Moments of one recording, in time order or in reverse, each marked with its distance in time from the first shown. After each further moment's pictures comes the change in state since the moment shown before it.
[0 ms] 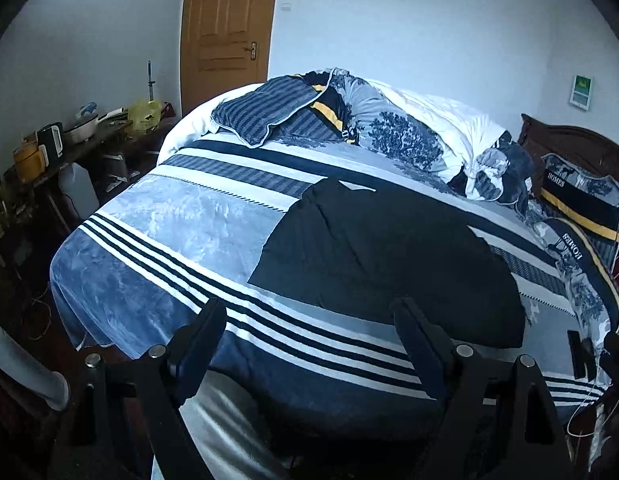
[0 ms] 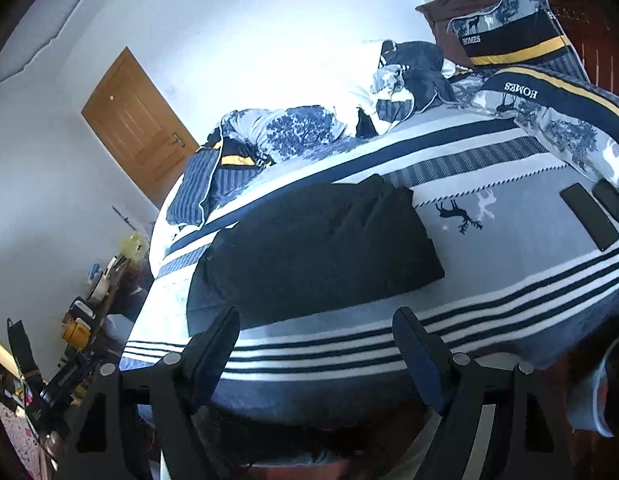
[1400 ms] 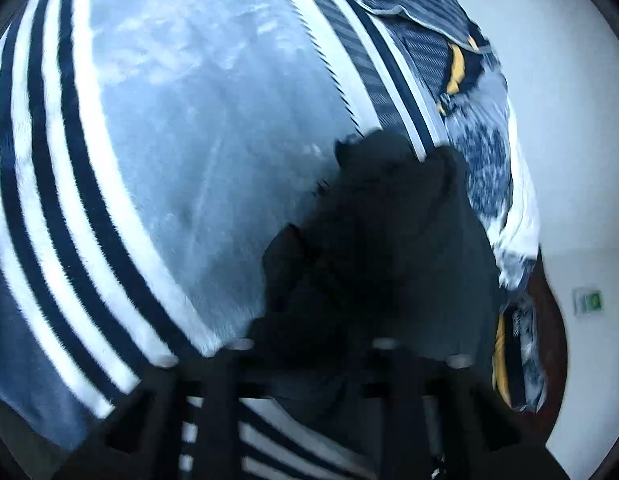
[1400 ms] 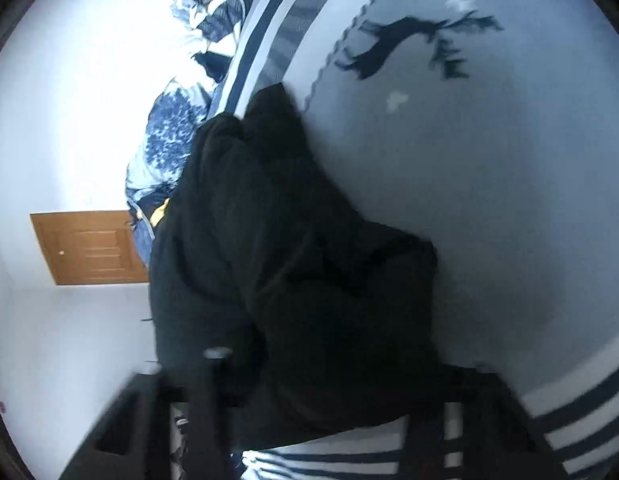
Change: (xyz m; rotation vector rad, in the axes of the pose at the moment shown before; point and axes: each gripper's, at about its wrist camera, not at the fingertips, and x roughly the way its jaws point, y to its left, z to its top) left arm 0.294 0.103 -0.006 -0.746 0.394 -0.298; right arm 0.288 -0.185 0.024 0.725 0.272 0.195
